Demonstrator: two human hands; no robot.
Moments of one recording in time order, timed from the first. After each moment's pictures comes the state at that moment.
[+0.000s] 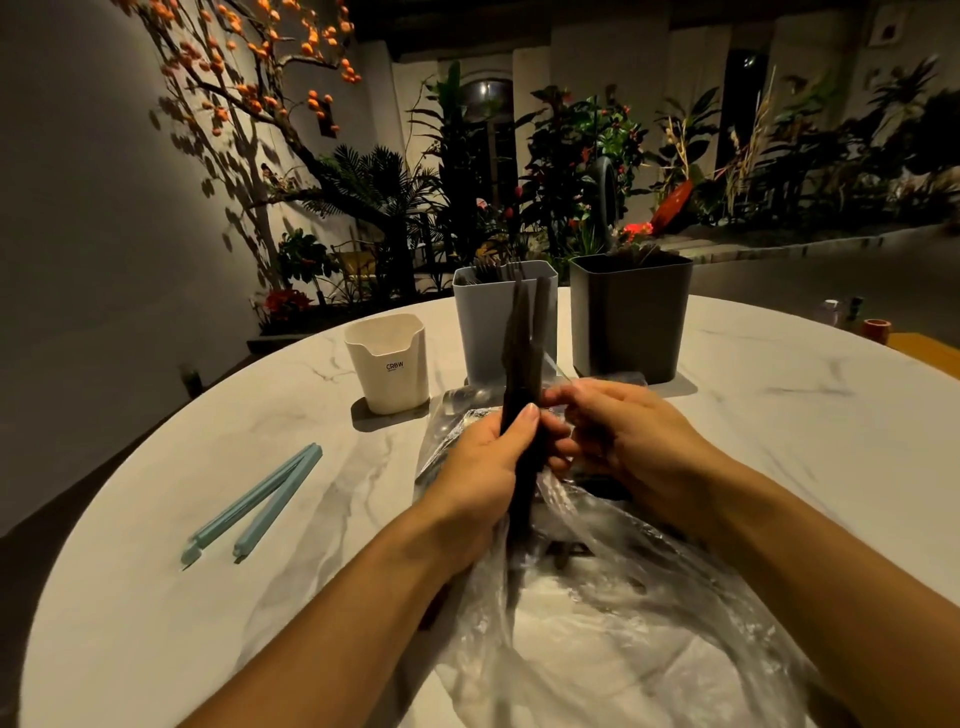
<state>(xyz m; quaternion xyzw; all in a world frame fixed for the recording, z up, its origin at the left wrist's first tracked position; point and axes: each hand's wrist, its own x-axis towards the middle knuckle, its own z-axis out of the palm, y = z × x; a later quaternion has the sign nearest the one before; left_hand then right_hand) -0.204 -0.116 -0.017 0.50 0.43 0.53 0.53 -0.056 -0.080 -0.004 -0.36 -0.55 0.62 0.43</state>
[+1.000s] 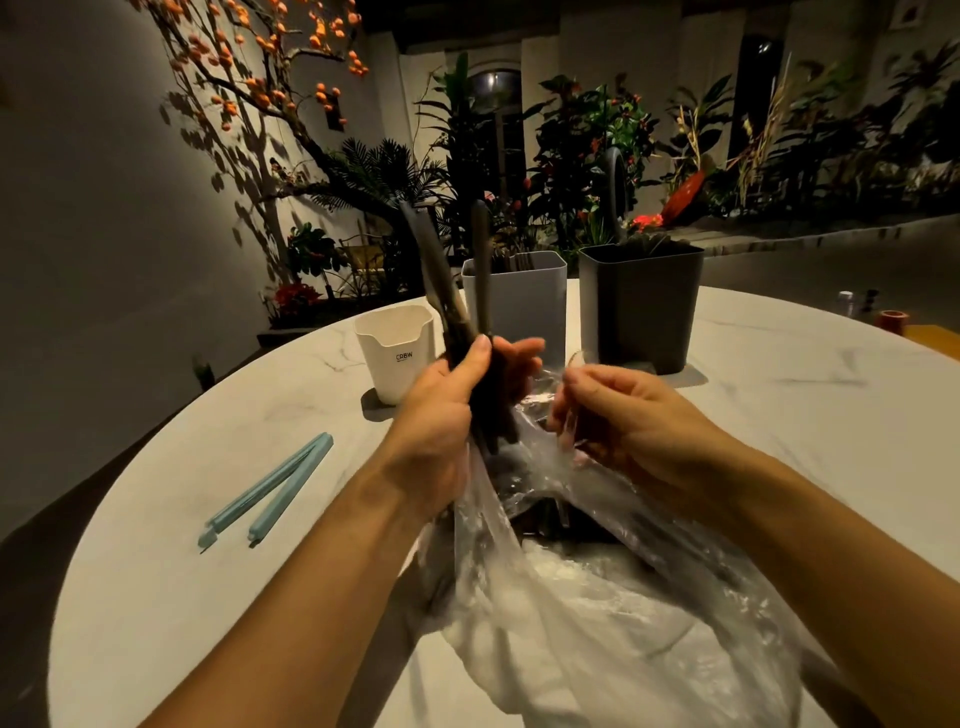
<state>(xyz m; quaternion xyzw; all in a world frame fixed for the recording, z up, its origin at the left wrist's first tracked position) -0.227 -0.119 0.016 0.45 0.37 0.62 0.53 -0.055 -0.089 0.004 -0.33 -0.59 0.61 0.41</state>
